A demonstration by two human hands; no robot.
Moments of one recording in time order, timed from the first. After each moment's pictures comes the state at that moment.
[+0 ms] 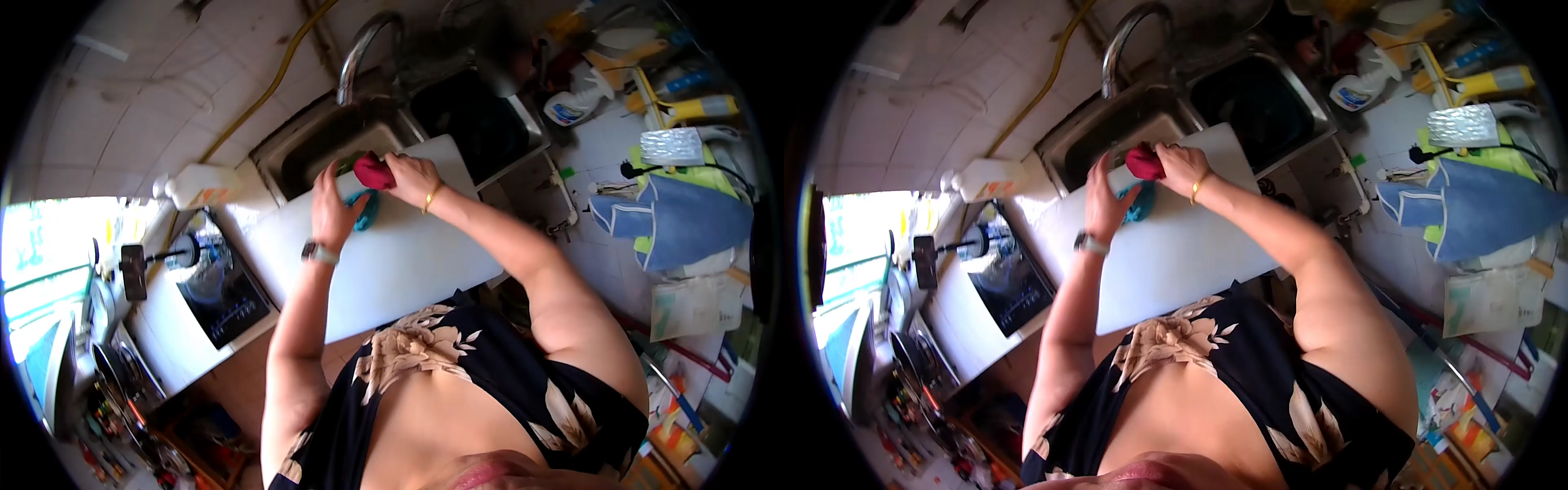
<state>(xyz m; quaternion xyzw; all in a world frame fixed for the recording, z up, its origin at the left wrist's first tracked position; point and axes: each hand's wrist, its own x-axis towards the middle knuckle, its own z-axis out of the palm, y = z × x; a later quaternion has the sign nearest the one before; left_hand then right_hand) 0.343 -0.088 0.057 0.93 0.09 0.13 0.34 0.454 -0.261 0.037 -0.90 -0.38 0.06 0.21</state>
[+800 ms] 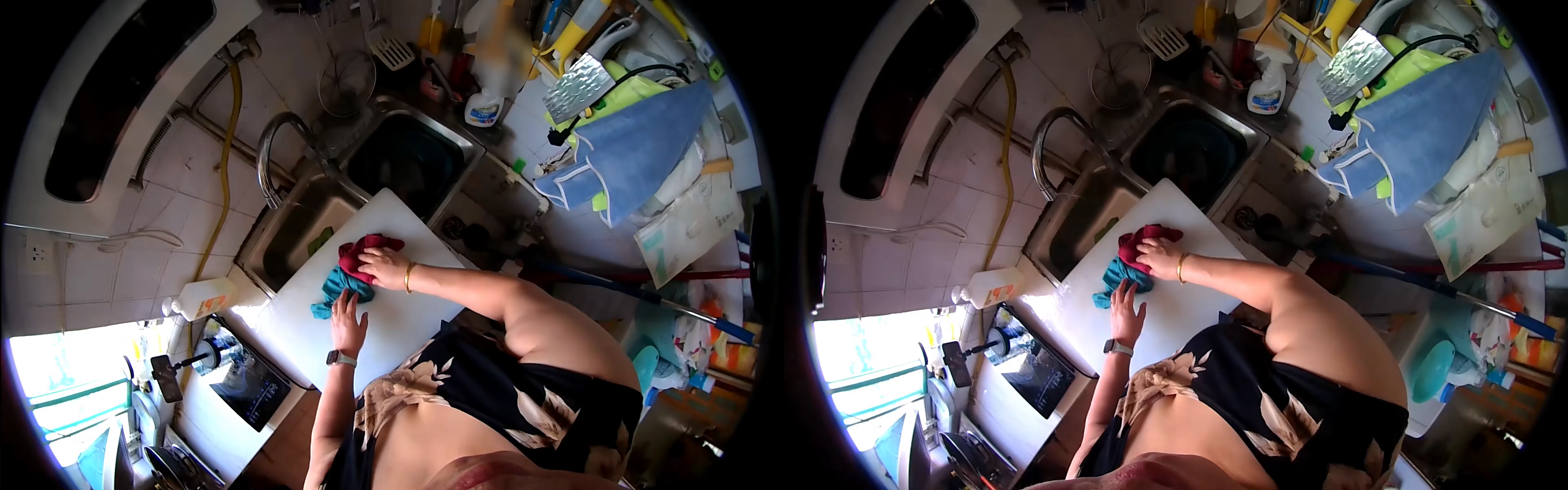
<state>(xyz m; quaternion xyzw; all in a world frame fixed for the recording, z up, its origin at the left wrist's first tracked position) 0.248 -0.146 0.008 0.97 -0.02 -0.01 0.25 0.392 -0.319 -0.011 -0.86 -0.43 0.14 0.22</state>
